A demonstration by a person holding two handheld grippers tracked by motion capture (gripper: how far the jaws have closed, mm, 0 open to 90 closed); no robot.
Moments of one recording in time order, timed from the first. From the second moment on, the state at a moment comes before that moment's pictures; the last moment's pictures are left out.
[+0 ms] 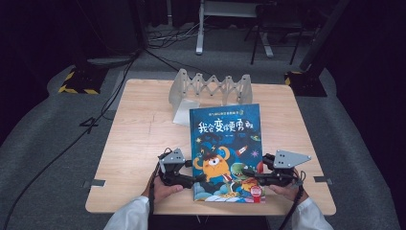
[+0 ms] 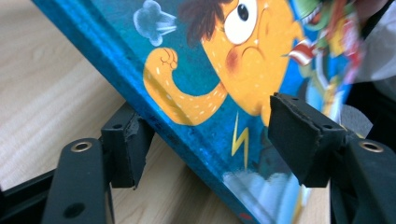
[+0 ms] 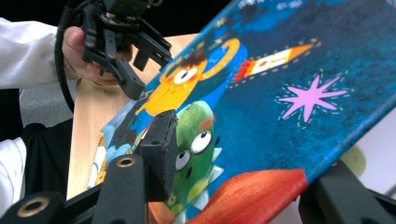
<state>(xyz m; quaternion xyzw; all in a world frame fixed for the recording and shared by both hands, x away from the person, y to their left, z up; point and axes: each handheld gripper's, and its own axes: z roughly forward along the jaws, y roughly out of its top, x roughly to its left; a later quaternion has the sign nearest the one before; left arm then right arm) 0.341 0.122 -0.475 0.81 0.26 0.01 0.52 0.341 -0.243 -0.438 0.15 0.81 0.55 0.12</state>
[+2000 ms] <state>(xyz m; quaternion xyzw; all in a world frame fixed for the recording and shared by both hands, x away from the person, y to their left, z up) 0.333 0.095 -0.446 0.81 0.17 0.08 0.55 0.345 -0.265 -0.447 0.17 0.80 0.56 0.11</state>
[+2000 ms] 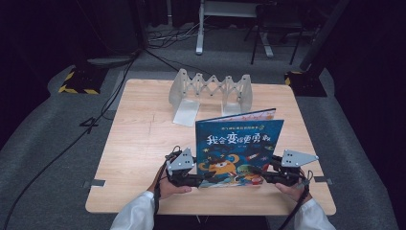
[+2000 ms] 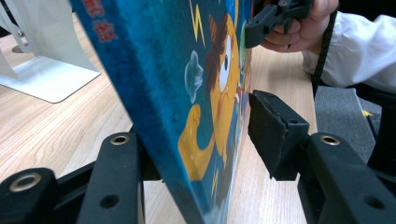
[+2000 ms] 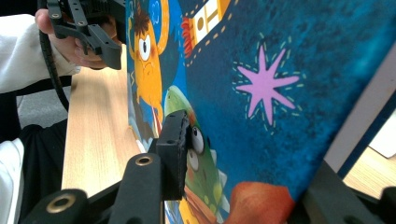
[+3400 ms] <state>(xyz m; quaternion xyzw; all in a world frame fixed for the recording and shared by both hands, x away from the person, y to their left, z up) 0.320 0.077 -0.460 0.82 0.14 0.13 0.54 0.346 -0.279 -0.439 0.24 0.79 0.53 0.19</state>
